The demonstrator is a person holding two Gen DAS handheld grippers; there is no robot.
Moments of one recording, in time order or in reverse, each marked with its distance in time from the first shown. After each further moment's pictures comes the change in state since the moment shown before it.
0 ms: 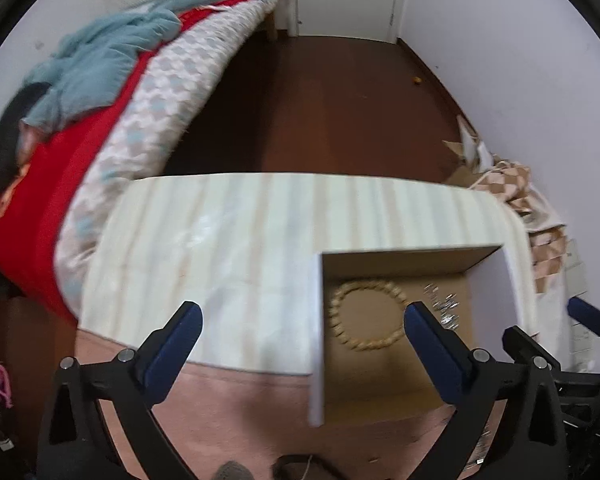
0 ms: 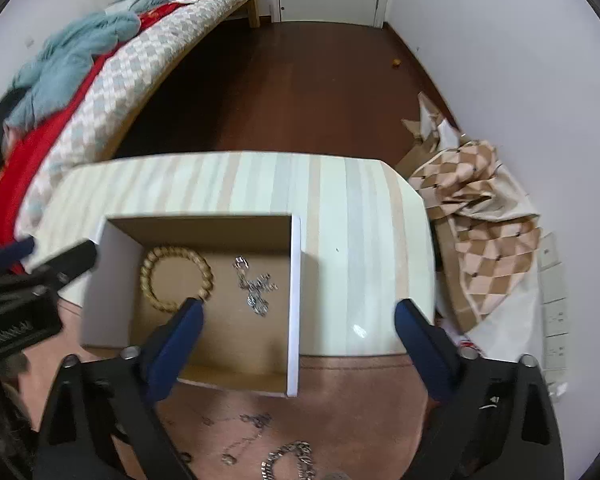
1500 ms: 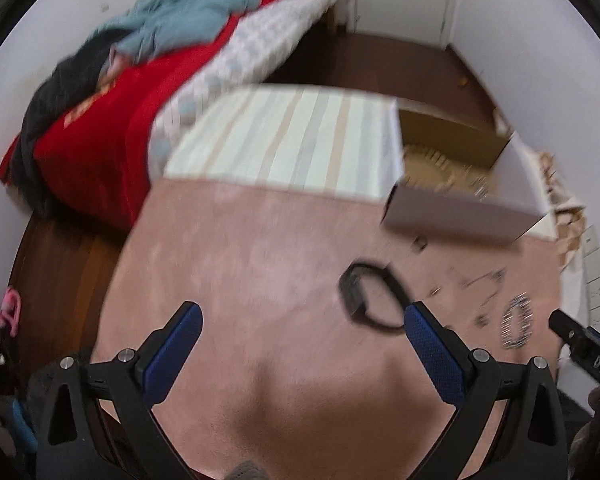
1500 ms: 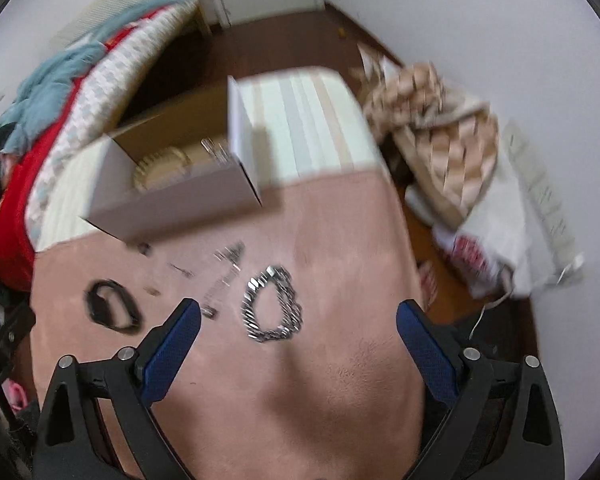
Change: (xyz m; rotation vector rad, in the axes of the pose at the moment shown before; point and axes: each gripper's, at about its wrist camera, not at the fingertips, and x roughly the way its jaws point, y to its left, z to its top) left arm -0.054 0.035 -0.158 -0.153 0.036 0.120; right arm -0.029 -0.046 -0.157 0.271 0.048 0.047
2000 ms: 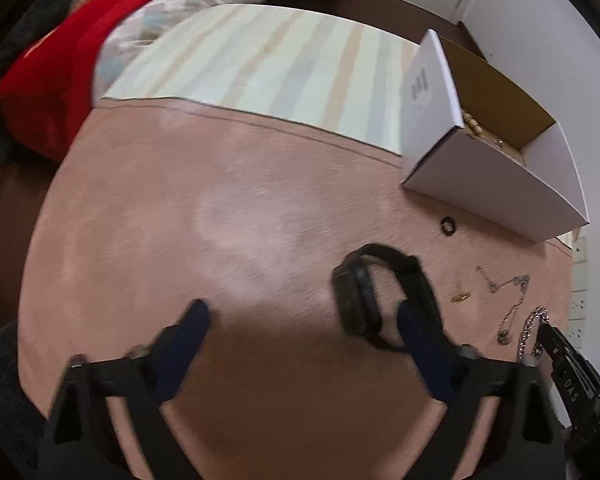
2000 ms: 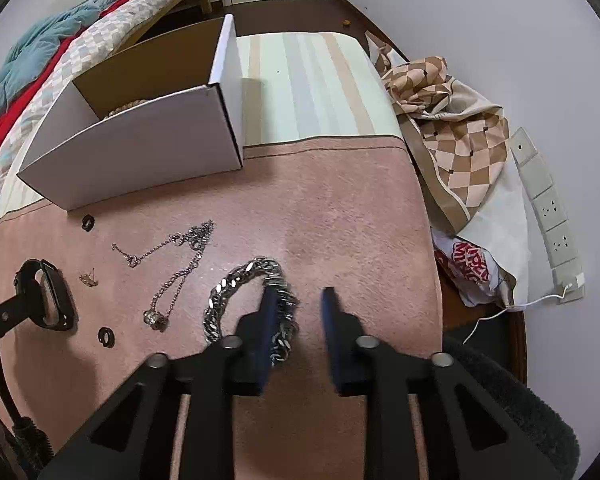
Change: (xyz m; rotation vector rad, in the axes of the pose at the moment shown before) left arm 0.079 0.003 0.002 -0.085 0.169 -0.148; right arm 0.049 0.025 -0.002 -0.107 -0.005 -0.086
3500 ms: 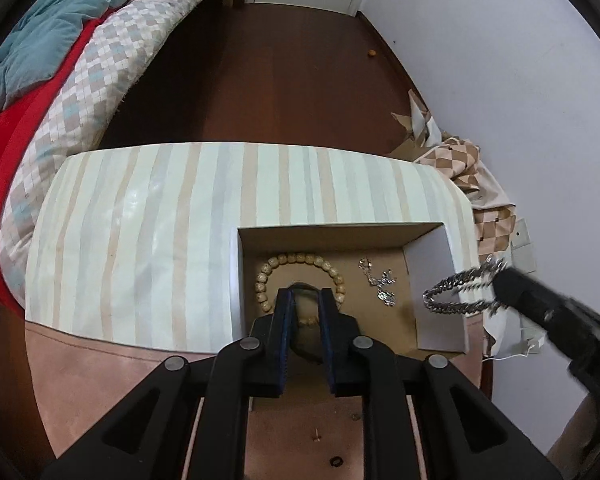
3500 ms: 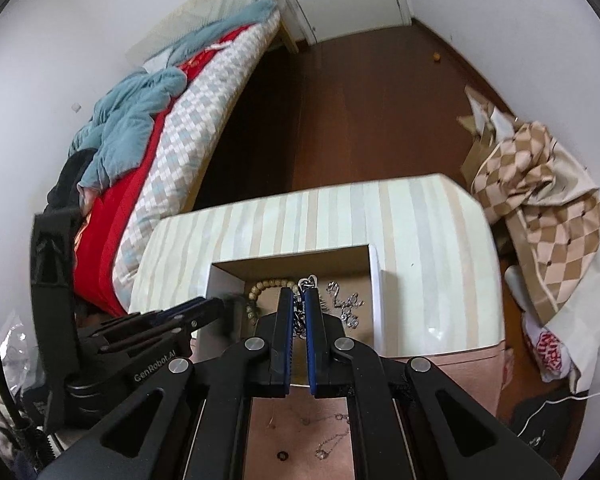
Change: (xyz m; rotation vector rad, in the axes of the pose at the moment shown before) left arm -0.035 -0.108 0.147 0.273 -0.025 -0.175; right arm -0.066 0.026 0.174 -0.009 -0.059 0.443
